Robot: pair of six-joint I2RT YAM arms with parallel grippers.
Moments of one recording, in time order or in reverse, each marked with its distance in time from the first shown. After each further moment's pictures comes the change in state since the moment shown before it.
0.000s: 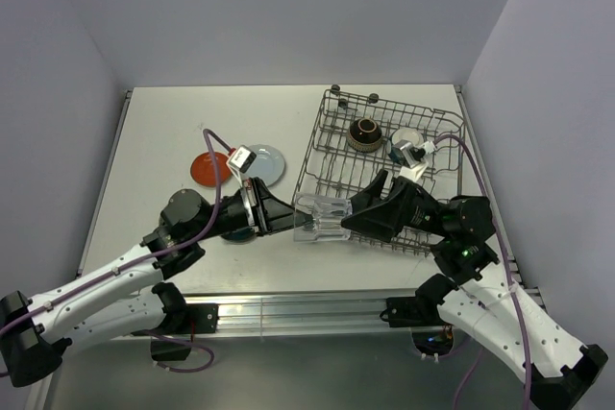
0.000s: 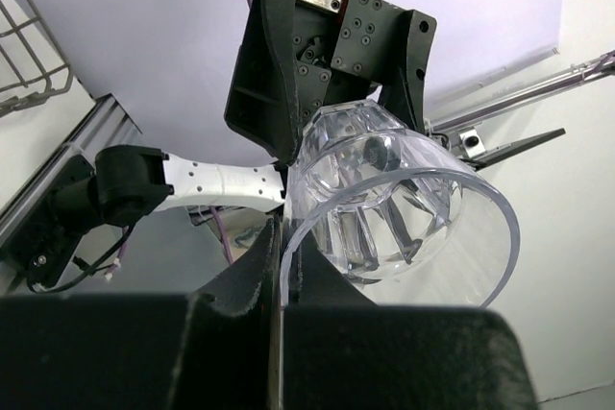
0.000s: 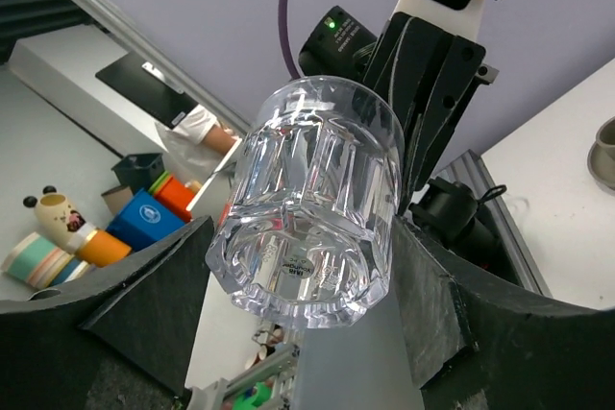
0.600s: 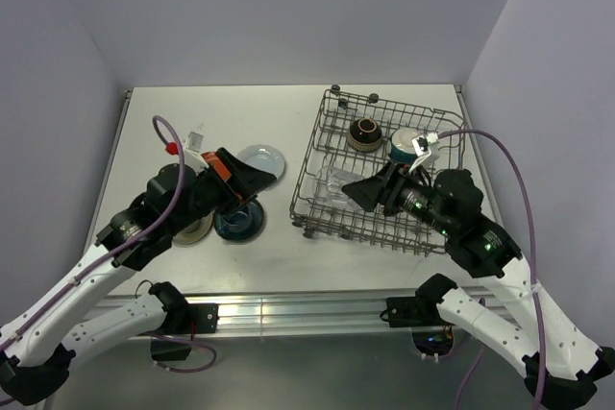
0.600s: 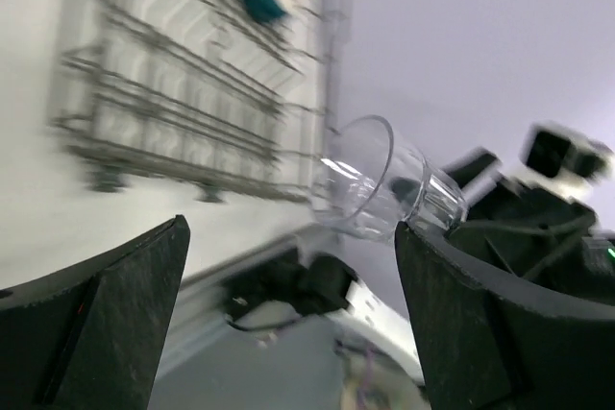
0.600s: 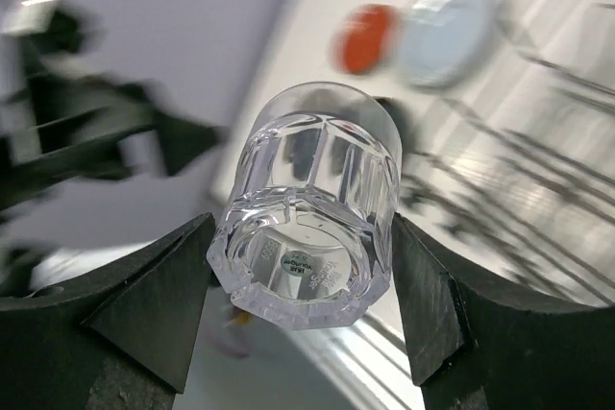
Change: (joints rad) left arm 0.146 -0.059 0.295 -0.865 -0.441 0.139; right arm 0.003 0.039 0.251 -0.798 0.514 -0.414
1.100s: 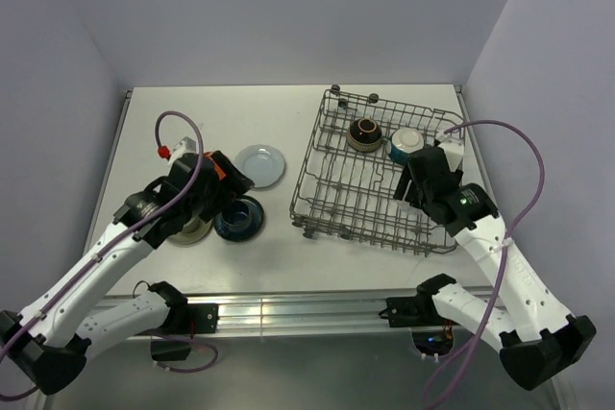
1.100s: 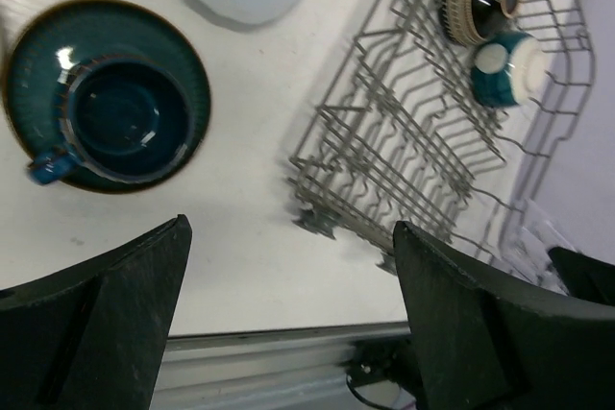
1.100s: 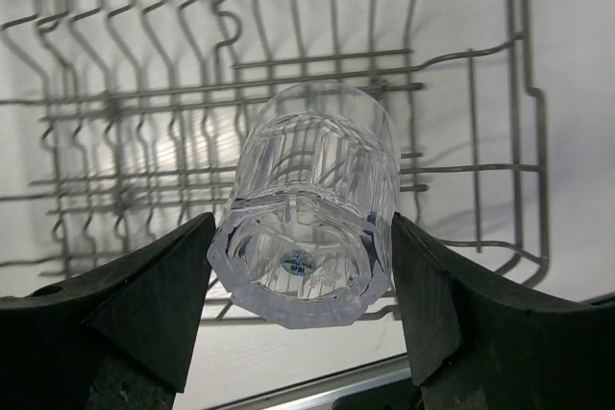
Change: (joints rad) left arm 0.121 0.126 0.051 -0.337 -0.219 0.053; right arm -0.170 0.280 0.129 -0.586 0.709 -0.178
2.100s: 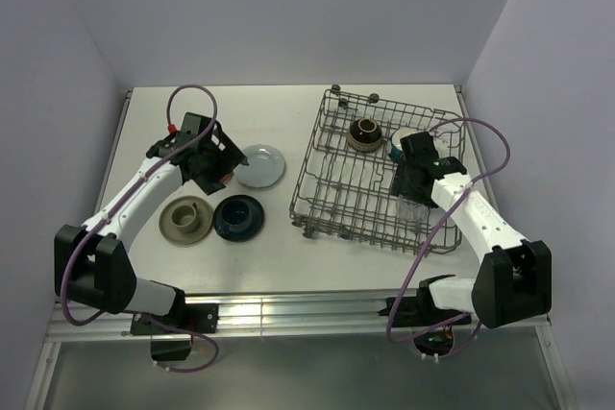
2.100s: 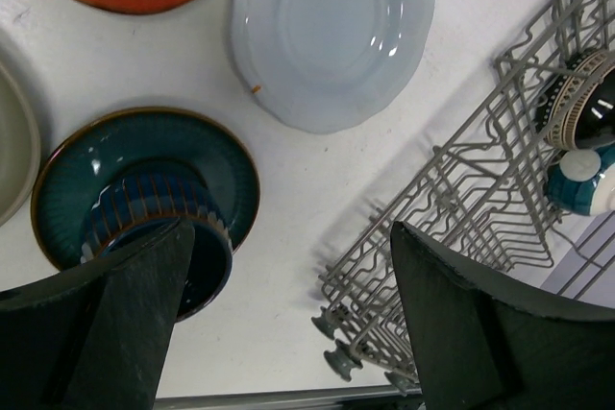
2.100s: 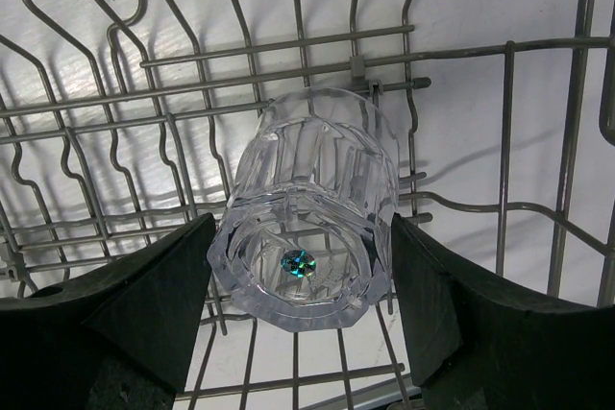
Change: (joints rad) left arm 0.337 0.489 0.143 0.084 0.224 0.126; right arm -0.237 0.362 -0.054 0.157 -0.147 -0.107
